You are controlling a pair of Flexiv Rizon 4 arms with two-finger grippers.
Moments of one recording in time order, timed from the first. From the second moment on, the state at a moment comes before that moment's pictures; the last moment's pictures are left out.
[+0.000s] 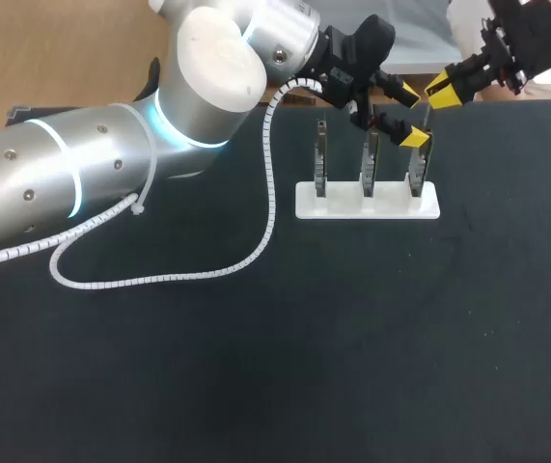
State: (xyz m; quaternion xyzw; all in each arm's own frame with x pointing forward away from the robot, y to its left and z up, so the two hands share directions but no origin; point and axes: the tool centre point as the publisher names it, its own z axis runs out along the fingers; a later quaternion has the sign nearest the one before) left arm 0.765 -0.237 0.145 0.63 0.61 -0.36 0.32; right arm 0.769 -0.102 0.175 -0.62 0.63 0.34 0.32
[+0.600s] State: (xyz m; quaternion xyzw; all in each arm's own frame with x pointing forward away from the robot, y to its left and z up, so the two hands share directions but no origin) left arm 0.765 -0.237 0.145 0.63 0.61 -0.36 0.32; right arm 0.766 -0.103 0.171 -0.62 0.63 0.34 0.31
